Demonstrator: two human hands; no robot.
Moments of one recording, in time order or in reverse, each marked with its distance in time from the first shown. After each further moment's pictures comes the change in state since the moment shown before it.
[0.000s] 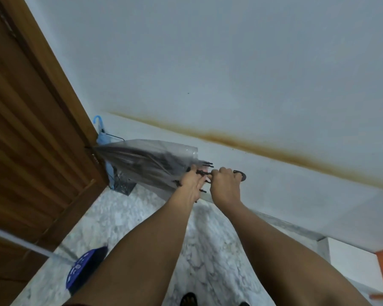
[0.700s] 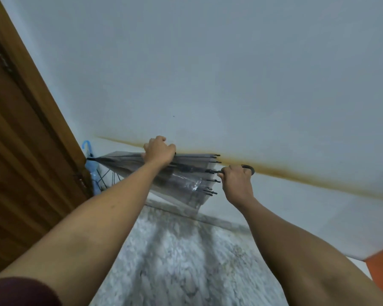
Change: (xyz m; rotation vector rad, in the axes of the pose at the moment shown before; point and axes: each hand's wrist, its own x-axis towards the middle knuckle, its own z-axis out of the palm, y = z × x) left_hand -0.021 0.134 0.006 1.182 0.321 0.703; right_hand 0.015 0.074 -0.045 0.044 0.229 -0.040
